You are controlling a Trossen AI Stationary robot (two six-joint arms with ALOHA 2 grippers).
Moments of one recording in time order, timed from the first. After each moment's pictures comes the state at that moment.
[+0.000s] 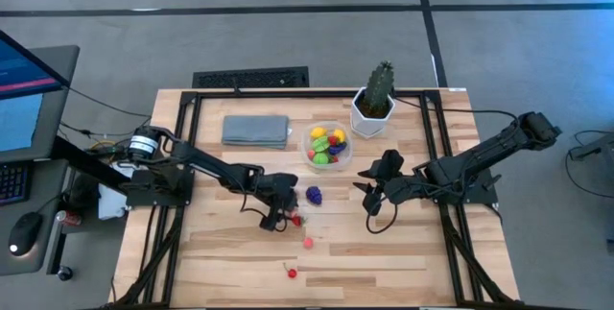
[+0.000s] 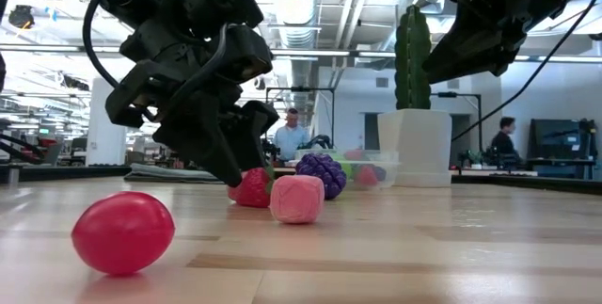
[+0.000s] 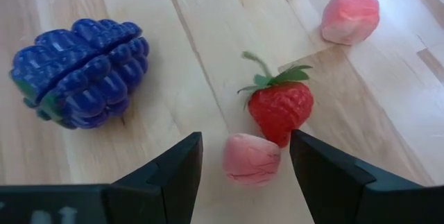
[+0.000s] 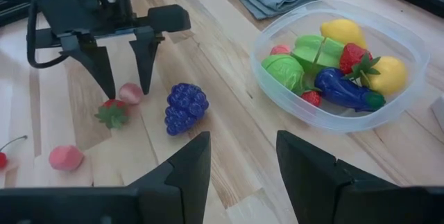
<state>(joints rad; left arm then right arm) -0.12 1.75 0.80 0.12 0.20 0.21 0.38 1.15 0.63 -0.25 0.58 0.63</state>
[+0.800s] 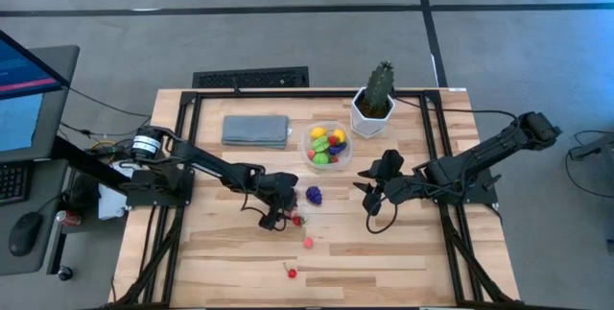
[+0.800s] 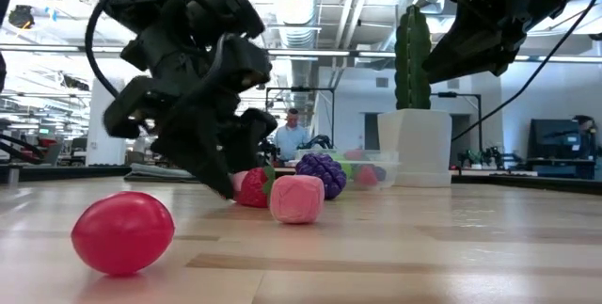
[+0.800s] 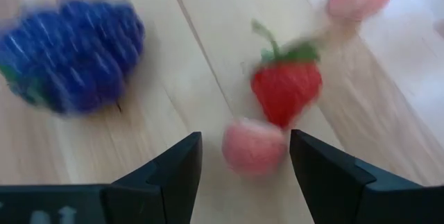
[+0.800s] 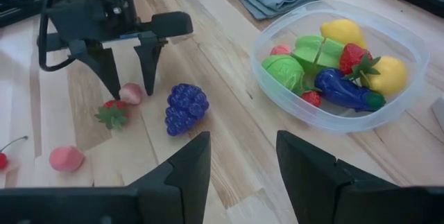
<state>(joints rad) -0.11 1.77 0.80 0.10 0.20 0.26 0.38 1.15 0.63 -0.25 0.58 0.63</state>
